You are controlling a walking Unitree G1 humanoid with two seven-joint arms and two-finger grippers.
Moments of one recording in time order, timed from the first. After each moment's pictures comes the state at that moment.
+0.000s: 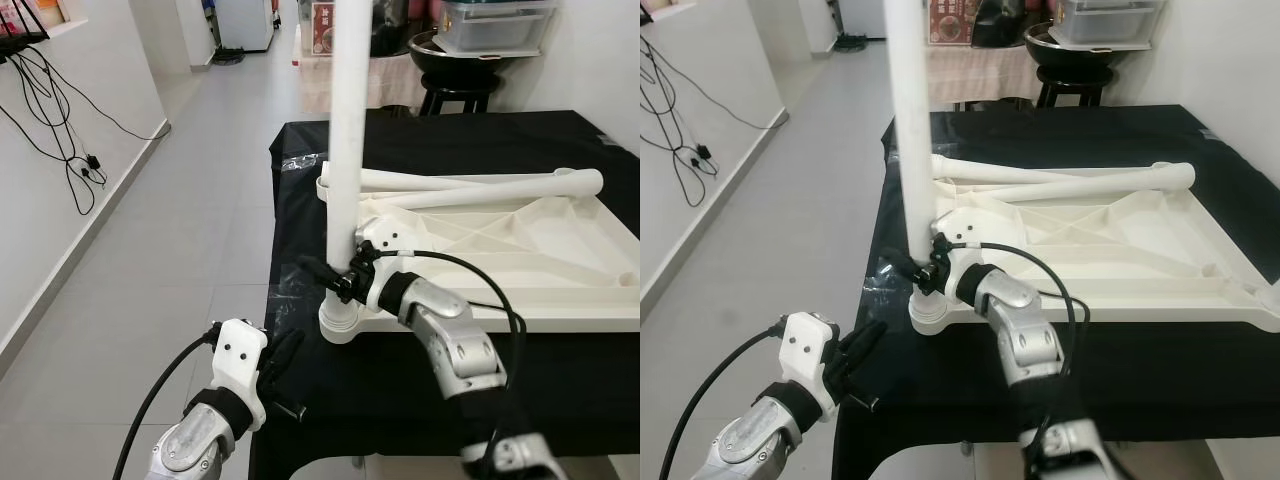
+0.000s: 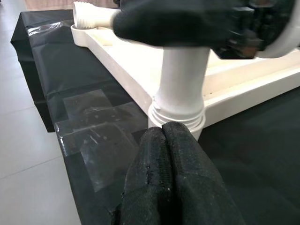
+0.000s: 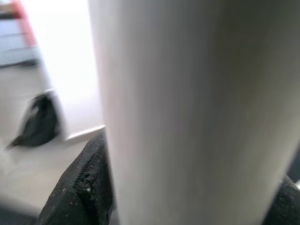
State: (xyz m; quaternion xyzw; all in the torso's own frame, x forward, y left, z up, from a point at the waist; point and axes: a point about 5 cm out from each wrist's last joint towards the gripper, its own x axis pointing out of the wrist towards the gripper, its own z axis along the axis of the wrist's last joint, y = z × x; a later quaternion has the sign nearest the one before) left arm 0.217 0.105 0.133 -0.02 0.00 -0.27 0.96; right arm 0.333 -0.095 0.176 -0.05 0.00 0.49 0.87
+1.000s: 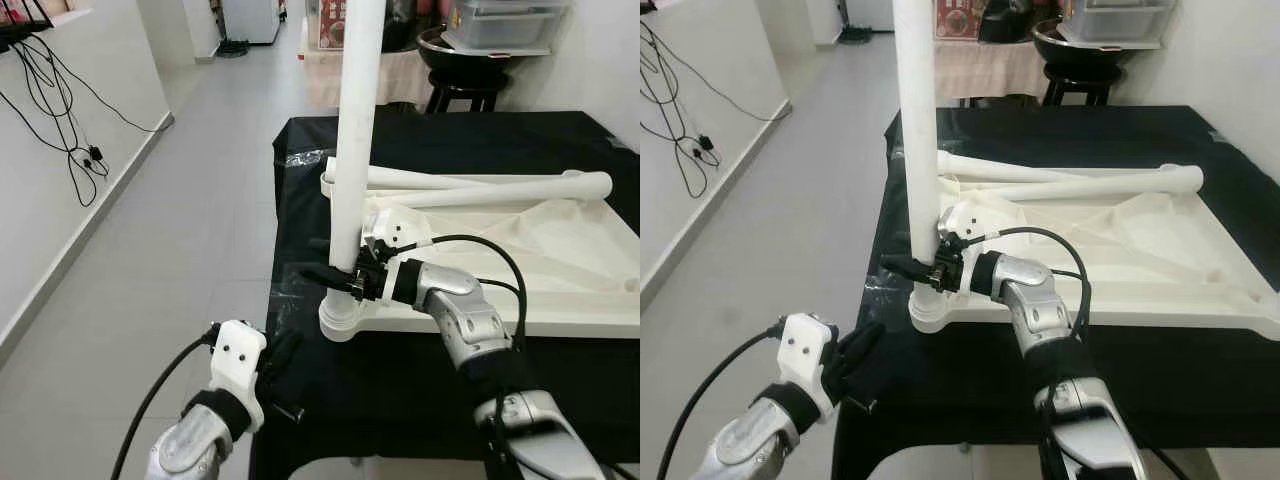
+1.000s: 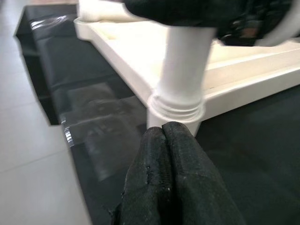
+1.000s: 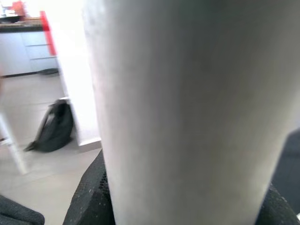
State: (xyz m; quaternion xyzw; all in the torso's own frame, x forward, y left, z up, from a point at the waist) left arm 0.213 0.106 0.129 -0.02 0.01 -0.27 0.96; right arm 0.336 -0.104 0.170 -0.04 -0.01 0.47 0.88
